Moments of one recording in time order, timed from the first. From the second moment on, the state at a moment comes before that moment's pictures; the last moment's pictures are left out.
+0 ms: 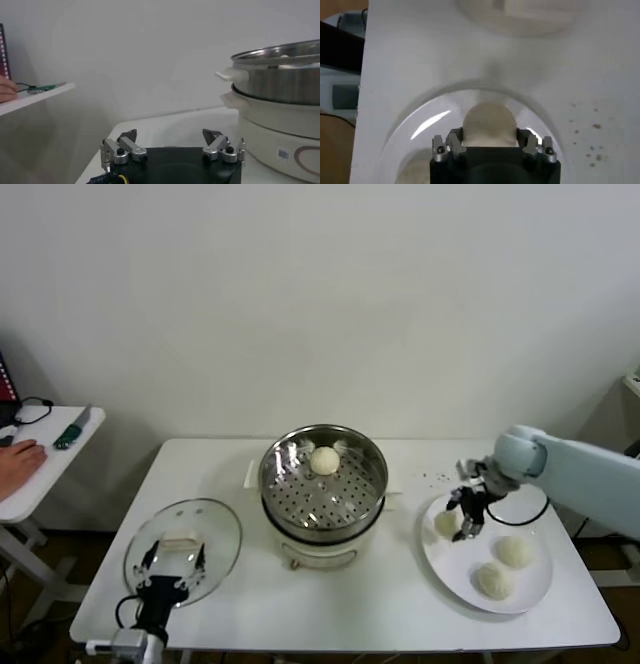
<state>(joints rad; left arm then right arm) 1.66 -1.38 -0.65 -1.95 -0.07 -0.02 -0.01 0.52 0.70 -1.43 1.28 0.47 -0.28 -1.01</state>
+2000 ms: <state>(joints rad) 1.67 -1.39 -0.64 -2.00 -0.07 -0.03 0.01 0.63 1.45 -1.61 1.02 0.83 -0.34 -0.94</state>
